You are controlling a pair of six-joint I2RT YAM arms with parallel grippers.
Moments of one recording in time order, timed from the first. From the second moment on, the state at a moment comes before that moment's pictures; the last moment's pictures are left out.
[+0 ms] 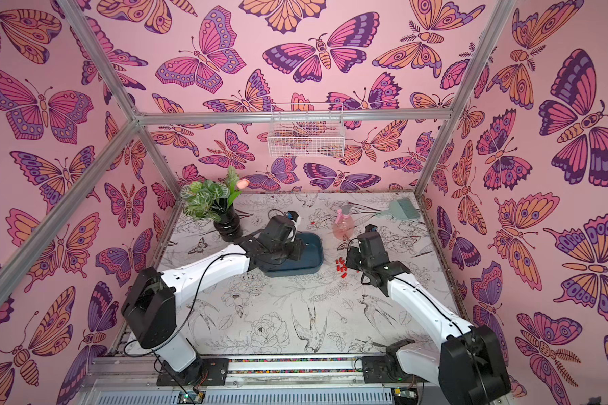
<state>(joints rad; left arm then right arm) -0.72 1.67 1.28 -0.39 0.01 -0.43 0.41 1.22 0.76 -0.30 0.03 0.54</state>
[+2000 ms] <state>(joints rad) -0.39 1.97 1.50 -0.93 0.10 -0.49 0.27 1.43 0.81 -0.15 -0.30 0.55</state>
